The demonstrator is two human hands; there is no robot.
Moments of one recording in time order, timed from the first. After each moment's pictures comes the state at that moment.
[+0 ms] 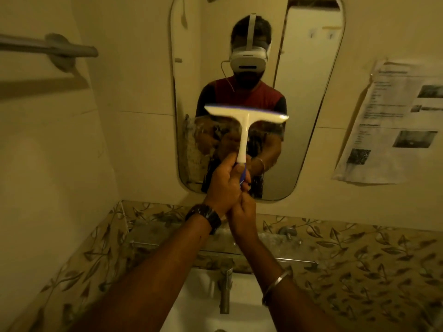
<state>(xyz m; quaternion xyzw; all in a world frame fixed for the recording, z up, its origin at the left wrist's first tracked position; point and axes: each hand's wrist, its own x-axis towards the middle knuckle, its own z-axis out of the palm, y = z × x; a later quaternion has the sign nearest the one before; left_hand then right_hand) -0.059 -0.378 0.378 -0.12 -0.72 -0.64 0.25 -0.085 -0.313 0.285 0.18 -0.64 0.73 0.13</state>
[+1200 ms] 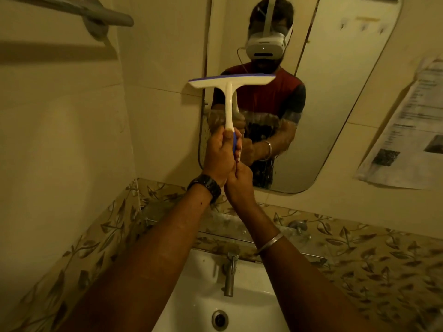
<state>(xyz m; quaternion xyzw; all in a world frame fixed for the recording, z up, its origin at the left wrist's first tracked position) -0.070 -0.433 0.394 -0.04 -0.61 -0.73 0.31 -0.105 -0.366 0.316 0.23 -0.74 0.62 0.13</state>
